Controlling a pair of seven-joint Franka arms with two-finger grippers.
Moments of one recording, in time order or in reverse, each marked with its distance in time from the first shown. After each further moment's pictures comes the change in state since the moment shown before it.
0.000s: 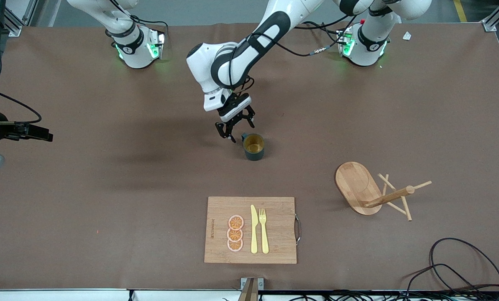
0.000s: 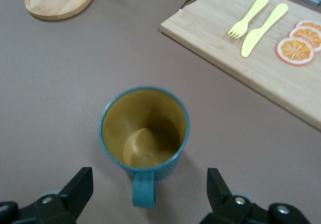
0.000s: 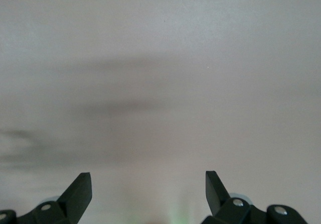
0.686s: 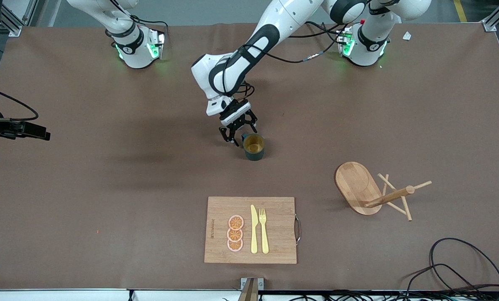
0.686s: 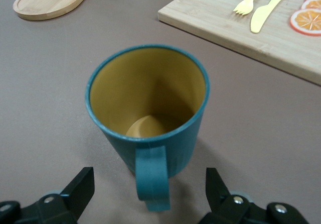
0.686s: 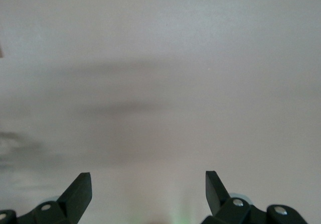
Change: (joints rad) left arm -0.023 0.101 0.005 0.004 0.102 0.002 -0.030; right arm 0.008 -0.001 0.007 0.025 0.001 -0.027 0.009
